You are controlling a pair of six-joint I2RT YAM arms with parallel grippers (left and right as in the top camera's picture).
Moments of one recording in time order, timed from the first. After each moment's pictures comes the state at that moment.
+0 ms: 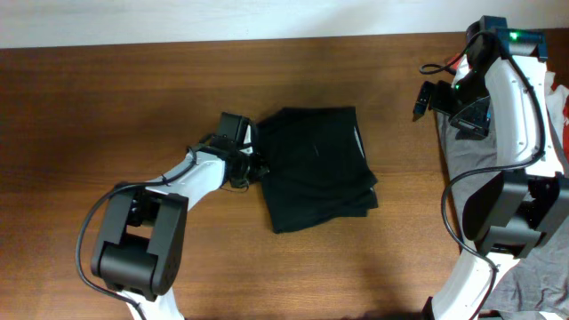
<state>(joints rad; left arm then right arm) -0.32 1.94 1.10 -0.31 0.35 -0.62 -0.17 2.08 2.06 -1.53 -0.13 0.26</state>
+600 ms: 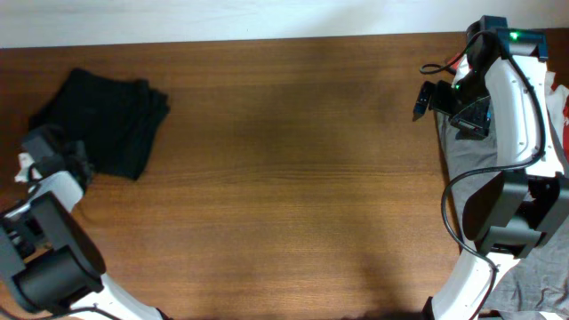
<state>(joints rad) 0.52 1.96 1.09 0.06 0.00 -1.13 -0.17 2.08 2.06 -1.53 -0.13 0.27</state>
